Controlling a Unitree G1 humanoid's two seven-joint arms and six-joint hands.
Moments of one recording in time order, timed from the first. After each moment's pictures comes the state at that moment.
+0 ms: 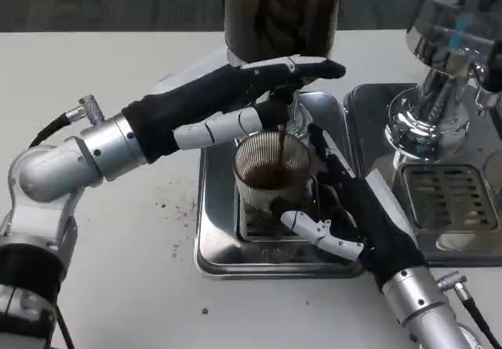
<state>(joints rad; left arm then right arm) -0.69 0.39 -0.10 0.88 -0.18 -0.83 -0.92 -0.11 -0.12 0.17 0.47 -0.25 -0.47 -0.01</state>
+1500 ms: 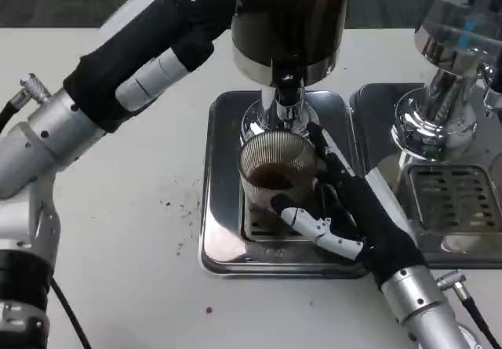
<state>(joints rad) -0.63 0.37 0.10 0.68 -0.35 -0.75 -0.97 -0.11 -0.12 0.17 0.46 -0.25 -0.47 -0.01</state>
